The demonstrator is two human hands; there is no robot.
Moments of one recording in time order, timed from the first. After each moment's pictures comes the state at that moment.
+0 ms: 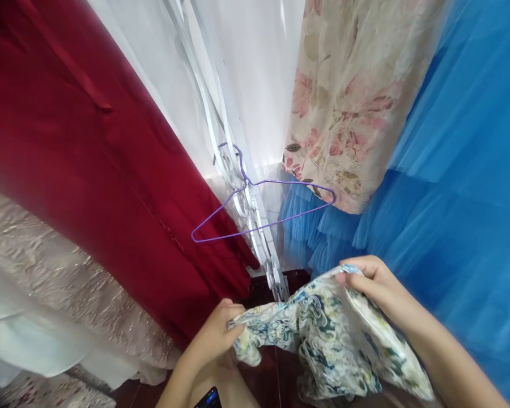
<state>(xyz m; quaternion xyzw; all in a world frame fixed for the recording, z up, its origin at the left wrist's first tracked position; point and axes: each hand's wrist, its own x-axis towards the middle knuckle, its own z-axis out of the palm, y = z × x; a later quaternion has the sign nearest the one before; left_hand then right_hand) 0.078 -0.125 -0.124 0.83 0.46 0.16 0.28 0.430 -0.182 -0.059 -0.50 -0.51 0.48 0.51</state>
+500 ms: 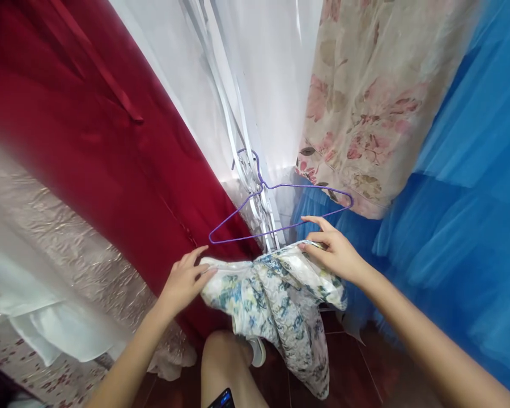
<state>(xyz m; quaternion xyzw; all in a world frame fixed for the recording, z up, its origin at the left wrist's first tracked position) -0.010 -0.061 -0.038 0.83 0.54 0.14 -0.08 0.390 -0.081 -0.046 -0.44 -0.75 0.18 0.47</state>
